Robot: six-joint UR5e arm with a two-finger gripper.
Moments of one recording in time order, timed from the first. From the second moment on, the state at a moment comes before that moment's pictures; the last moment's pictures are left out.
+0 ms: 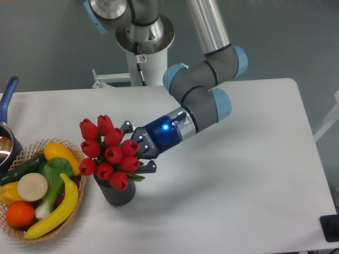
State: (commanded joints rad) arm 2.54 -2.04 -1.85 -0.66 0.01 1.30
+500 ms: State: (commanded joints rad) arm 2.56 -2.04 -1.89 -0.65 0.01 1.33
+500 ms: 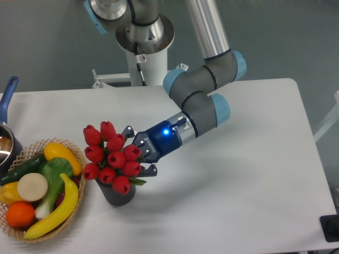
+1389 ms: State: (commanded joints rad) arm 2.55 -2.04 -1.93 -0.66 0.01 1.38
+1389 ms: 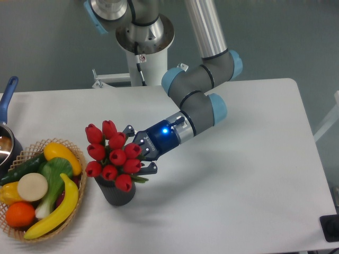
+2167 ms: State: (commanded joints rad) arm 2.55 -2.04 -1.93 -0.66 0.01 1.42
